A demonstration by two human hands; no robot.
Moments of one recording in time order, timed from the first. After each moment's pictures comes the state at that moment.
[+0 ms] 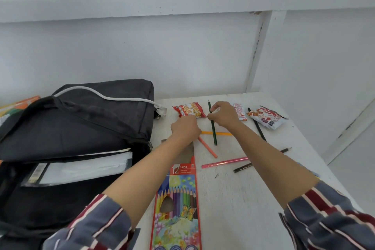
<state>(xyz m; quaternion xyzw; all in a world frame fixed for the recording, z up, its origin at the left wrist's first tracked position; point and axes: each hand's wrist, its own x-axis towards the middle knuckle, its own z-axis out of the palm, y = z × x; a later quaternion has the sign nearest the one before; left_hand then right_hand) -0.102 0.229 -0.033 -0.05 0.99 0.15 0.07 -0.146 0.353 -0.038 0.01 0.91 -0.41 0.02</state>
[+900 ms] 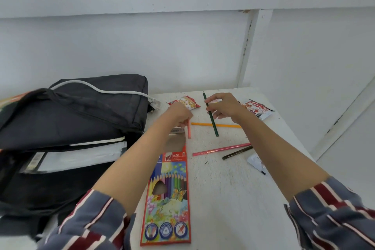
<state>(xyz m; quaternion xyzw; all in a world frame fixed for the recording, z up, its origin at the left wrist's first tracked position) -0.100 0.230 -0.005 -0.15 0.88 0.43 0.15 -0.113 0.391 0.001 -0.03 0.83 -0.54 0.11</state>
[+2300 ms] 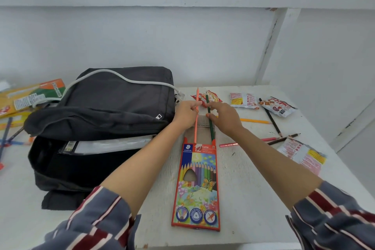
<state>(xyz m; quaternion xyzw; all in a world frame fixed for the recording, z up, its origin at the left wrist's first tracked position) -0.057 0.170 -0.030 -0.03 0.86 0.51 0.00 -0.082 0.313 -0.053 -0.18 0.95 -0.23 -0.10</state>
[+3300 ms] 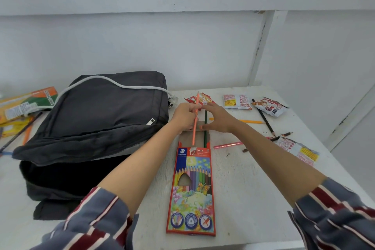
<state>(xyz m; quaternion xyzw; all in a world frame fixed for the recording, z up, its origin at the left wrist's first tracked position) -0.062 0.180 -0.025 -0.01 0.84 0.54 0.05 -0.085 0.323 -0.037 -0.19 0.94 -0.26 0.10</state>
